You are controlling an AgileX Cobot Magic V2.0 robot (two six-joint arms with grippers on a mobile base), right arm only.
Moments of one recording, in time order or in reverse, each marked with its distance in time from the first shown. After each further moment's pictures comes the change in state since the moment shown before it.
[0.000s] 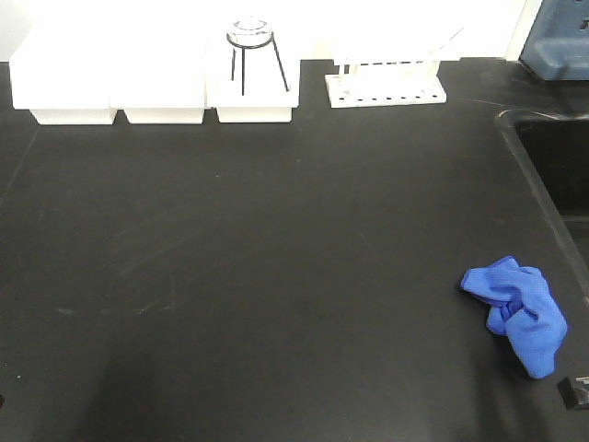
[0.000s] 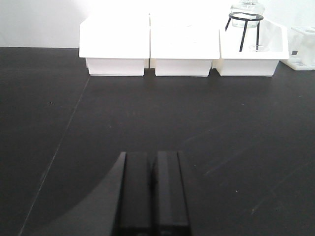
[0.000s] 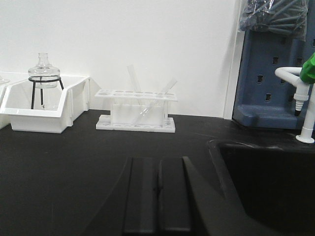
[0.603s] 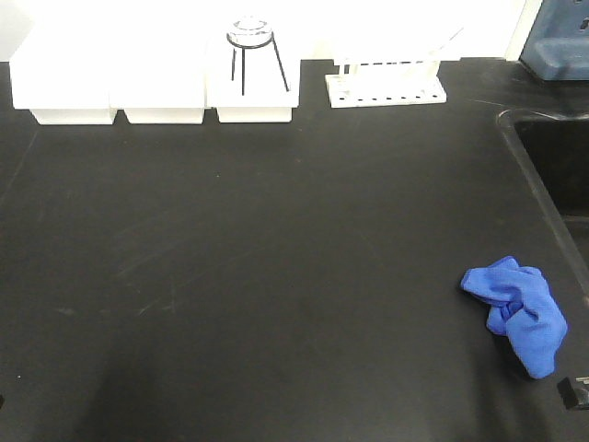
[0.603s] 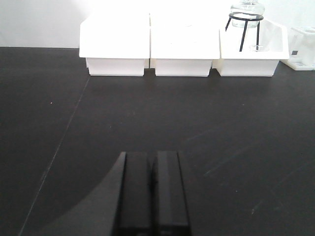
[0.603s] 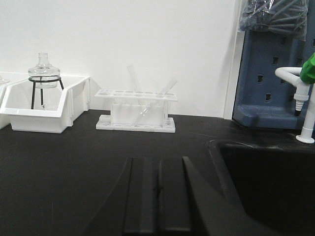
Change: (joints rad) arm 0.000 0.000 0.000 0.000 0.000 0.000
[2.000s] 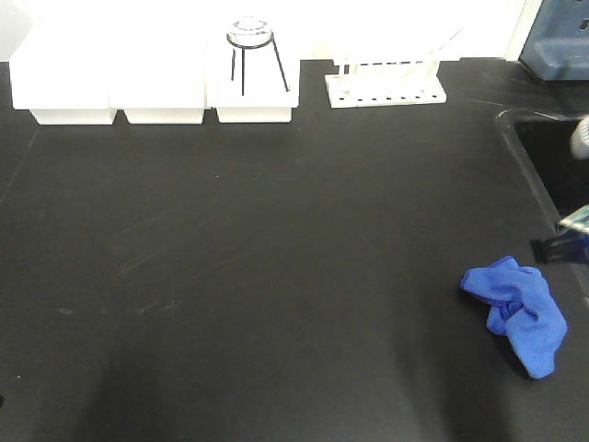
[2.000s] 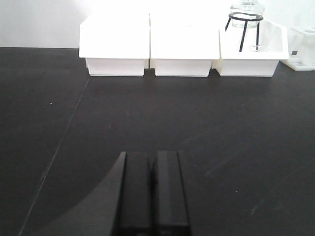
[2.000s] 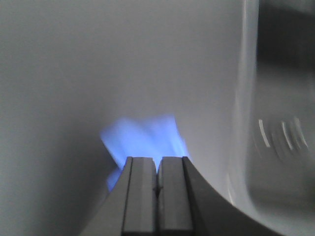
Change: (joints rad) arm 0.000 1.069 -0.806 -0.133 0.751 -0.030
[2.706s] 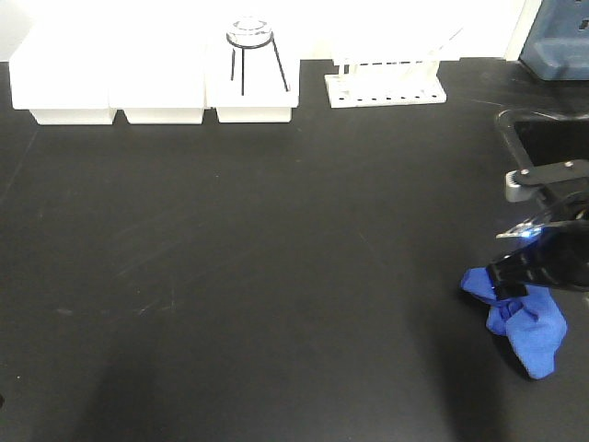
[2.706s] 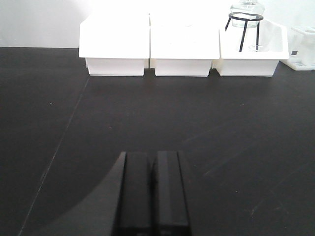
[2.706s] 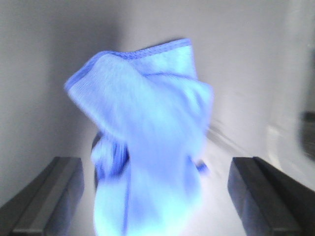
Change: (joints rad) arm 0.000 0.391 0.000 -0.041 -0.026 0.126
